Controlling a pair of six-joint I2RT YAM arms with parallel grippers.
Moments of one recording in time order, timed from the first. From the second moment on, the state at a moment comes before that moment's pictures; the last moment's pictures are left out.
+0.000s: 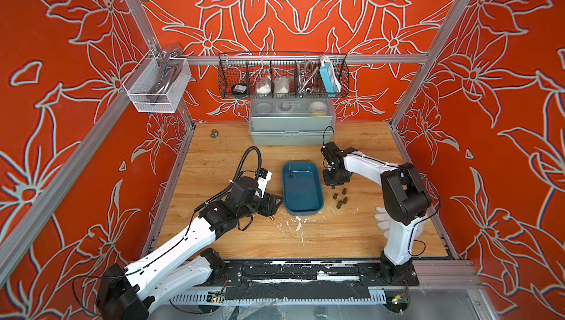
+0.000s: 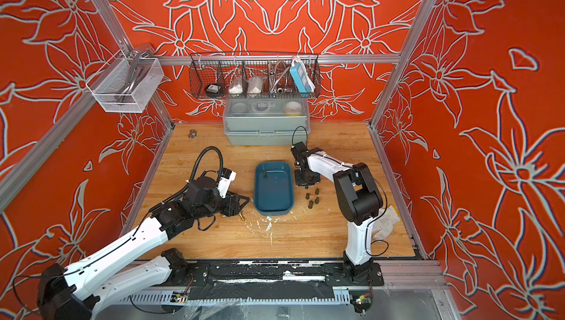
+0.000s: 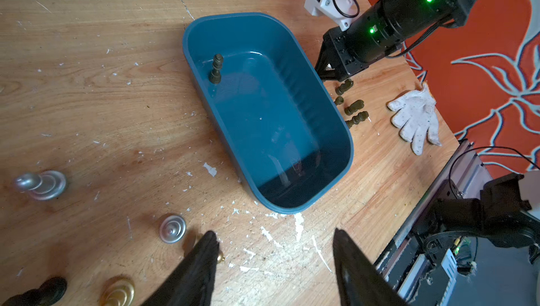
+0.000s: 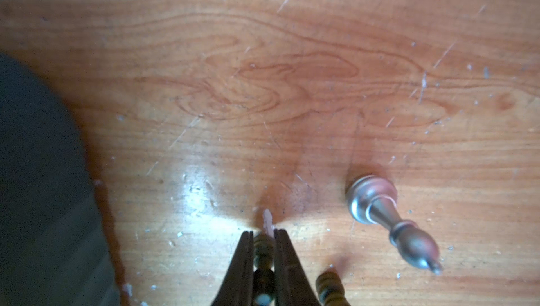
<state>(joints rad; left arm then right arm) -0.64 0.91 0.65 -0.38 0.14 -0.42 0.46 1.91 1.32 -0.82 0.10 0.32</state>
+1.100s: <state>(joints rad) -0.51 1.07 0.73 -0.39 0.16 -0.51 0.54 1.79 1.58 -0.94 0.00 0.32</state>
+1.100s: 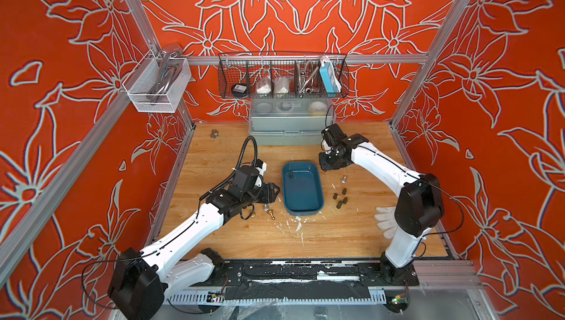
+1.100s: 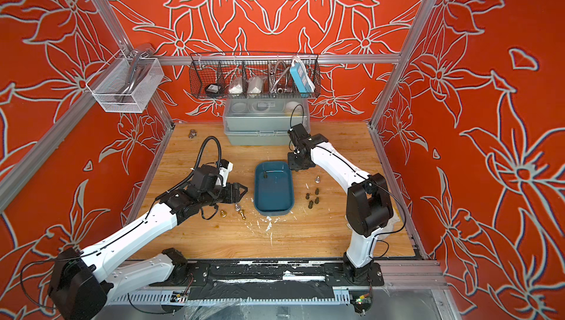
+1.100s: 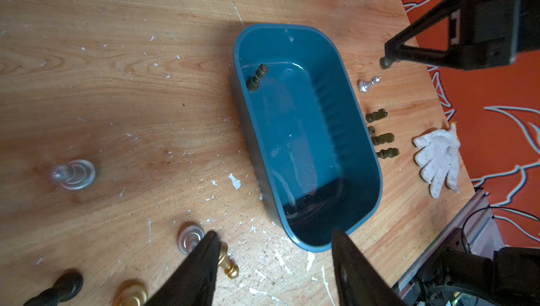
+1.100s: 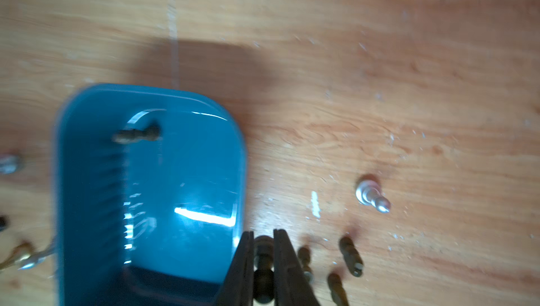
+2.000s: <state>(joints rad) -0.51 1.06 0.69 -0.39 0.15 -0.51 0.67 2.12 1.76 -0.79 0.08 0.31</state>
